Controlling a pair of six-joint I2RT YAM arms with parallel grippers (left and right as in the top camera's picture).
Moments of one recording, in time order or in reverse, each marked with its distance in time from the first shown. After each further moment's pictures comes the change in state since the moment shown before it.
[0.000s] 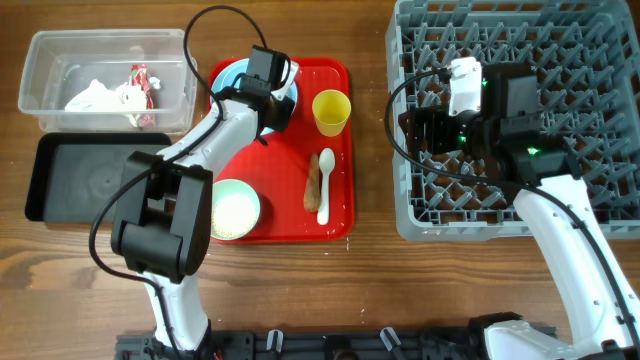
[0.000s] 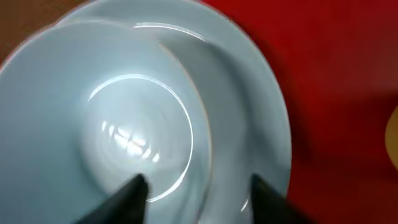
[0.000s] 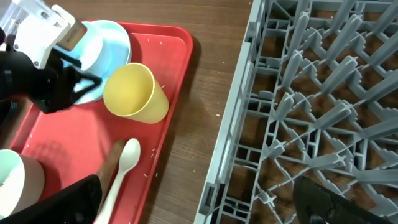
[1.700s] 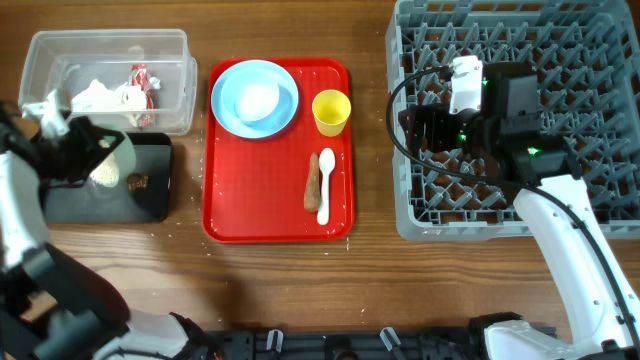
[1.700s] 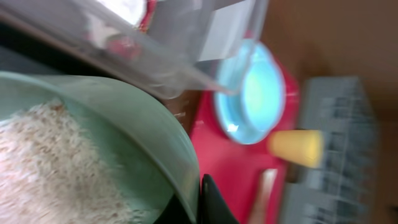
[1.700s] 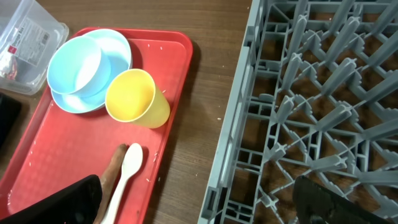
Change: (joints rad) left arm 0.976 -0.331 -0.067 -0.503 0.931 -0.123; right arm 0.000 0.000 0.000 0.014 0.000 0.026
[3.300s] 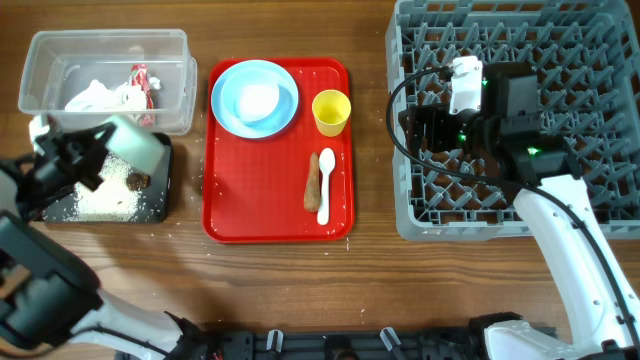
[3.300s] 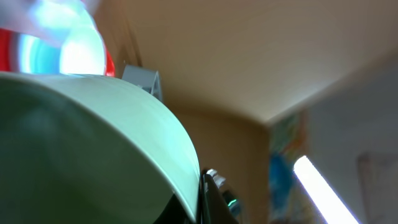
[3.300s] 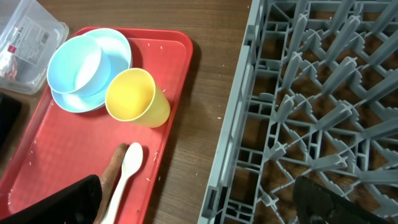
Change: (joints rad) left arm 0.110 0.166 0.002 -0.442 0.750 0.153; right arm 0.000 0.000 0.000 -0.003 0.000 0.000
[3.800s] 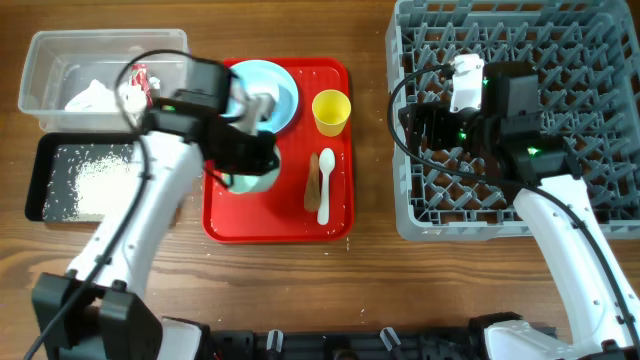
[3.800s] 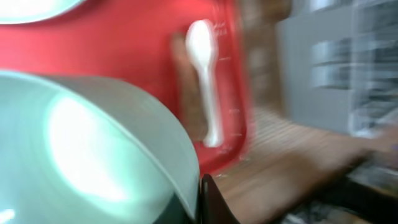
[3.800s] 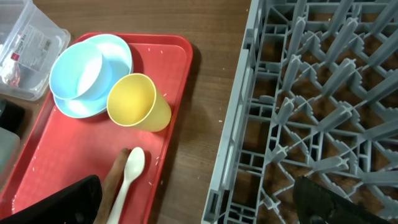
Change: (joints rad) left arm -1.047 -0.294 0.000 0.292 -1.195 -0.294; right arm 0.000 0.000 0.000 0.010 0.000 0.024
